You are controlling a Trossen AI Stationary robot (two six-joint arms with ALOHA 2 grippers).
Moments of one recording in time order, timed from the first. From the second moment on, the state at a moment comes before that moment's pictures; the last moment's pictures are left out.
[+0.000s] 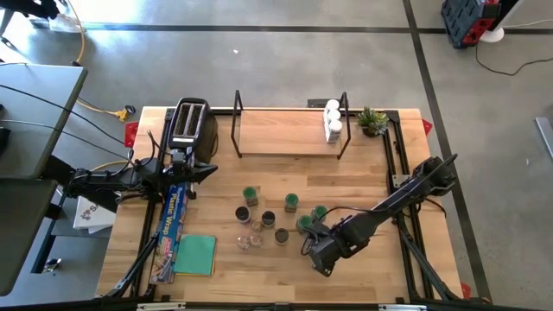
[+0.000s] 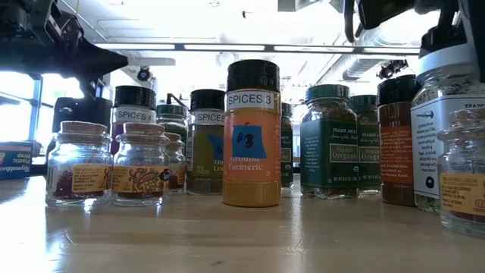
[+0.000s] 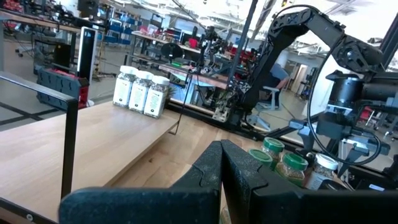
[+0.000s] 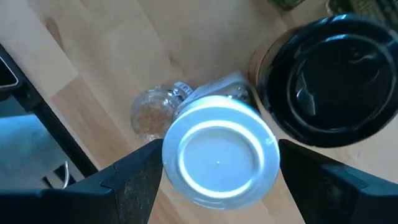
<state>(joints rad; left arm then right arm) 0.00 0.03 0.01 0.09 -0.22 -0.26 0.57 1.82 1.38 -0.93 -0.01 1.12</state>
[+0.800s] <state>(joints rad) 0.00 0.03 0.01 0.09 -0.22 -0.26 0.57 1.82 1.40 -0.96 -0.04 1.12</state>
